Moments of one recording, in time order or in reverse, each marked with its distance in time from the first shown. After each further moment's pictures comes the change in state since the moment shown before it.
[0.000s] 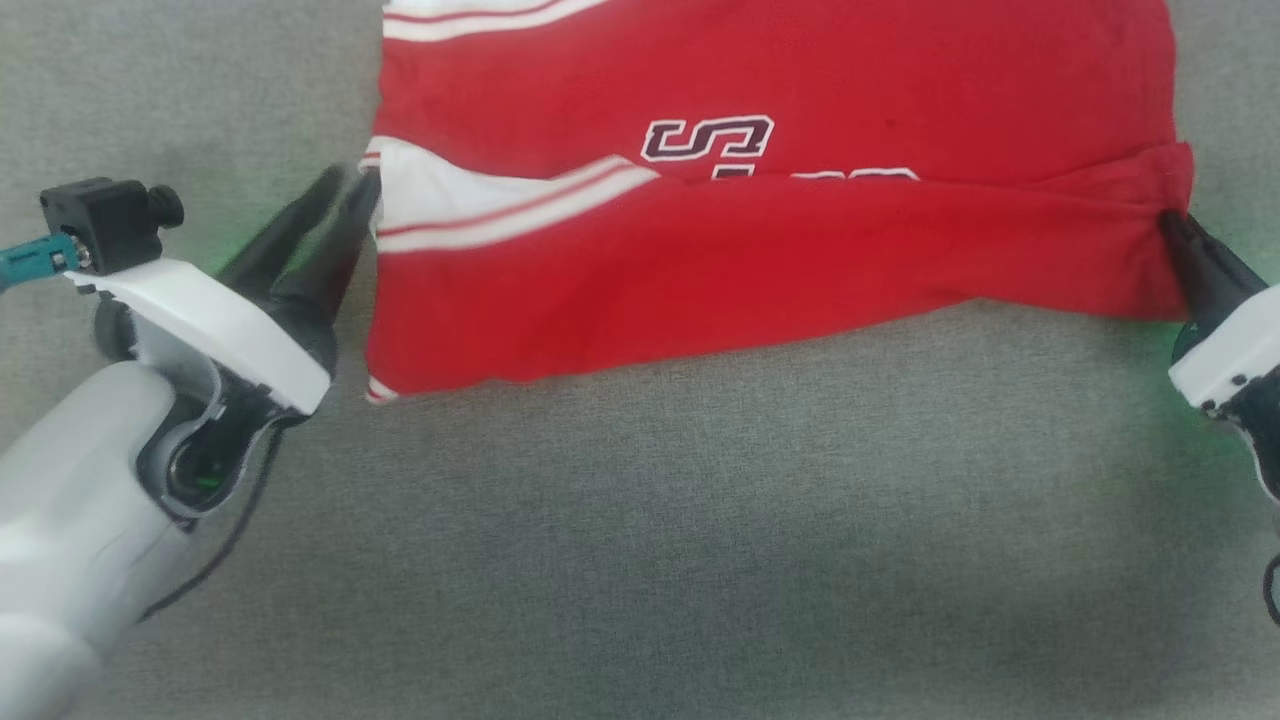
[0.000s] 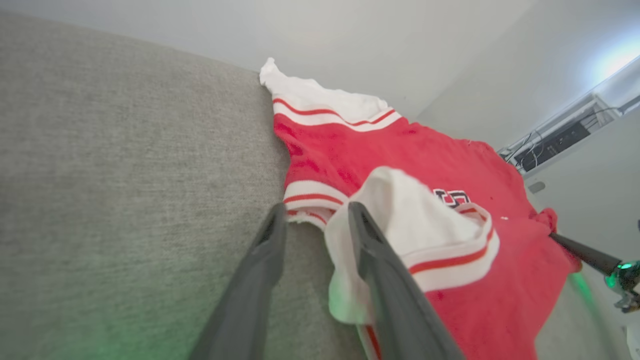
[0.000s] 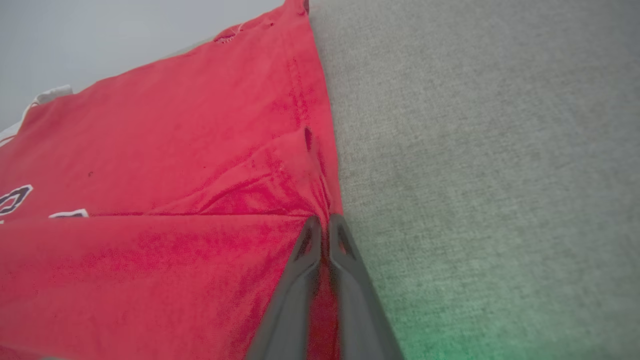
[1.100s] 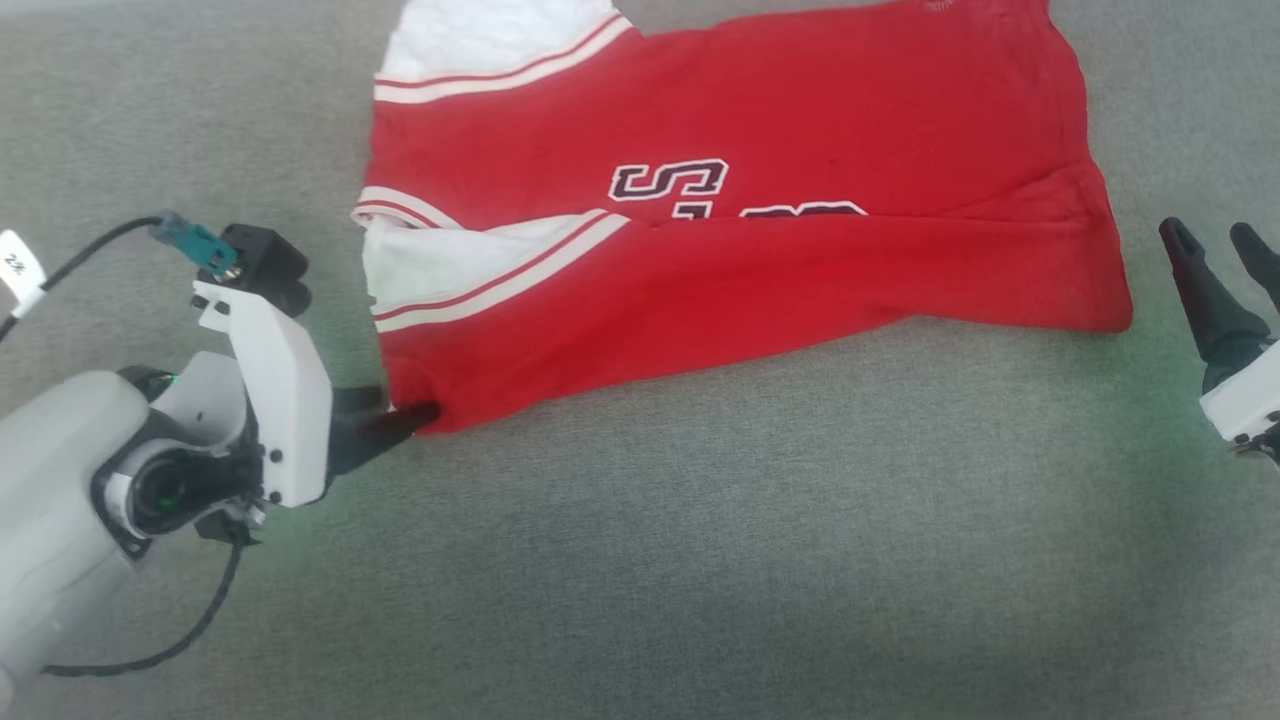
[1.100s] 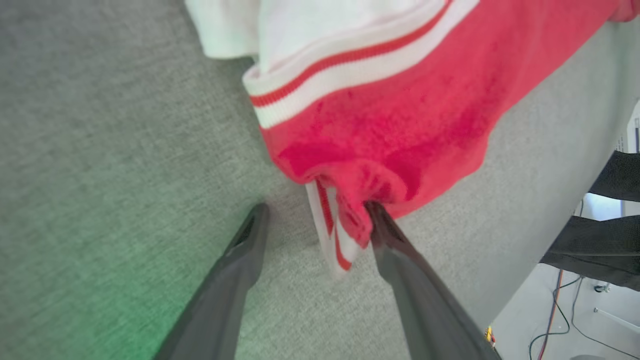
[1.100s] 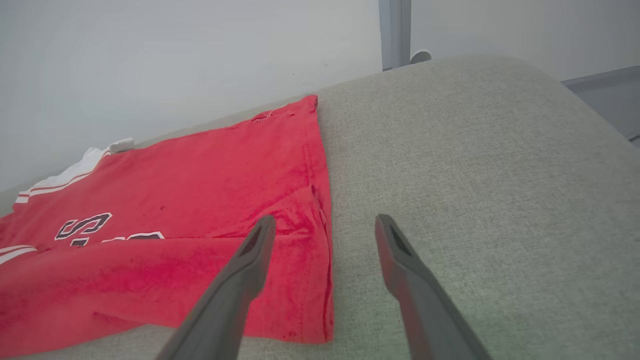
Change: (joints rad) left arm -0.110 0.183 -0.291 -0.178 -0.137 0.139 0.762; right arm 0.114 -0.040 -0.021 -0.164 0.014 -0.001 -0.021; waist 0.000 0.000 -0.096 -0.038
